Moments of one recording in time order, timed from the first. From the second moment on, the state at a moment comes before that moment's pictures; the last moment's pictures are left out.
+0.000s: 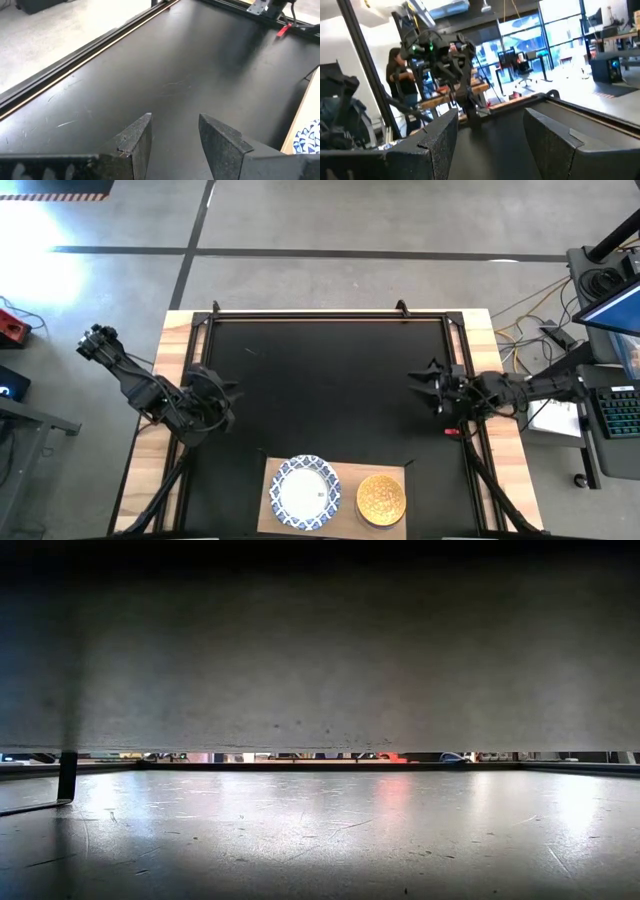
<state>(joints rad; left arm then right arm) -0.68 0.96 1.01 -1.21 -0.91 -1.16 0.11 0.17 0.01 0.34 0.24 0.23</state>
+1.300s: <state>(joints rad) -0.66 1.18 0.76 -0.45 -0.89 -0.81 0.05 0.06 0.01 0.40 0.25 0.23</state>
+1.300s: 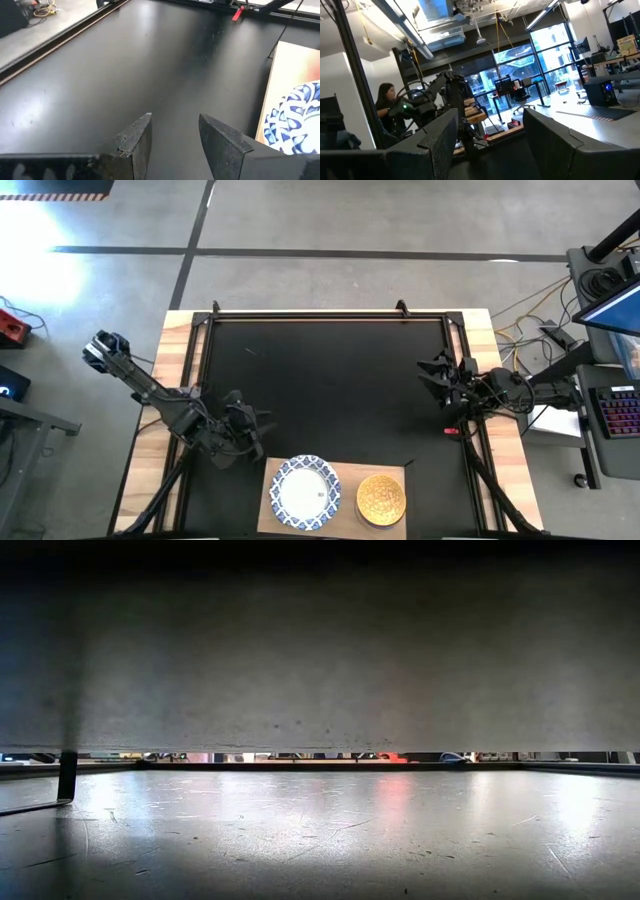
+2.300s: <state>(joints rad) -0.53 0.42 0.16 -0.02 -0.93 -0.61 0.05 0.06 0.01 0.40 0.25 0.23</state>
